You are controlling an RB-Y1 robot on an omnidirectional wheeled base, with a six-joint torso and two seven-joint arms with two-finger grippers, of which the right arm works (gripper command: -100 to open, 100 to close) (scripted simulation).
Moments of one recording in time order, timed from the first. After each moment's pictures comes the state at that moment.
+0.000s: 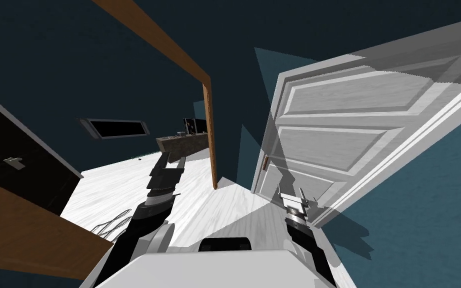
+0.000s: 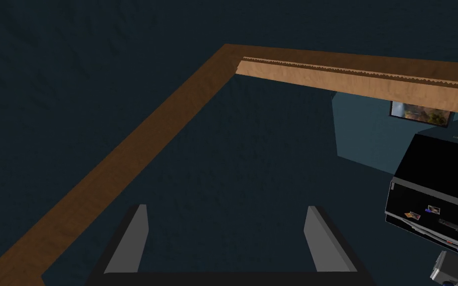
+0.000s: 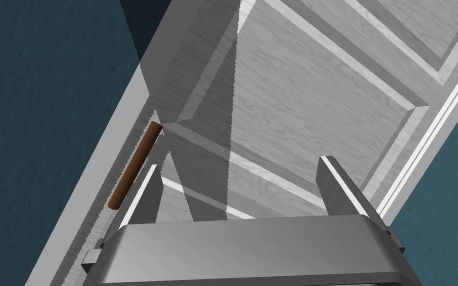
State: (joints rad) arm 0.47 -0.17 -0.09 -1.65 -0.54 -0.78 -0.64
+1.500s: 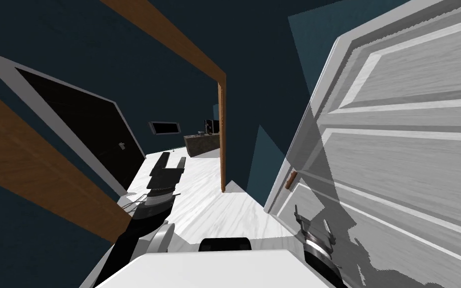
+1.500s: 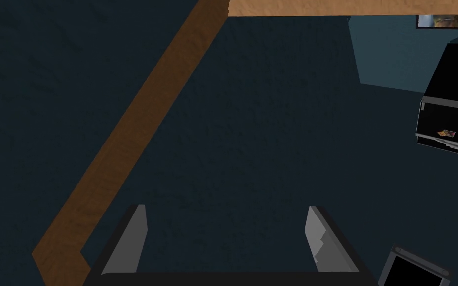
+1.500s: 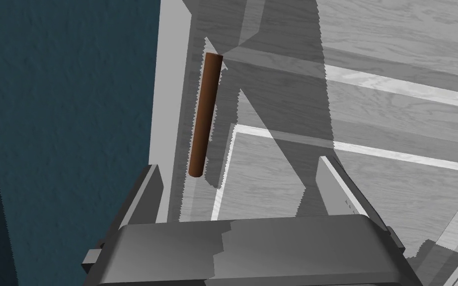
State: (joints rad) arm 0.46 -0.22 -0.13 -1.30 -0.81 -0.88 -0.96
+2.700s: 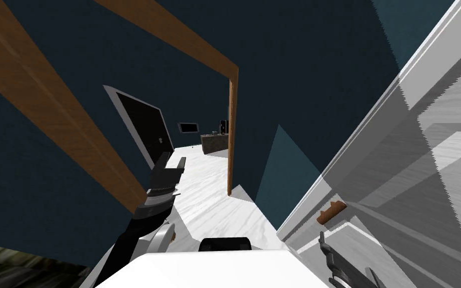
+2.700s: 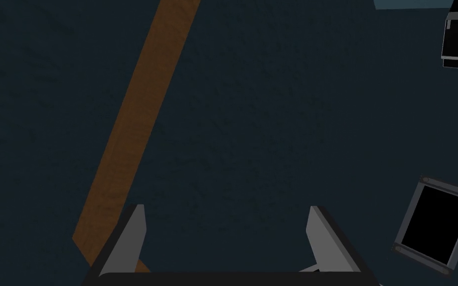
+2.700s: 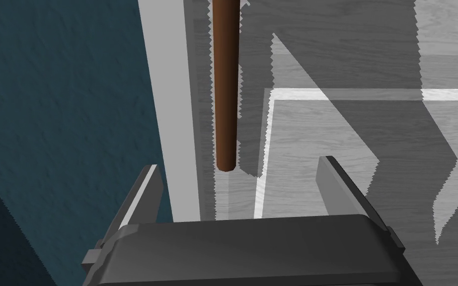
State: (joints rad) arm 0.45 -0.26 -0.16 -1.03 -1.00 -0.95 -1.21
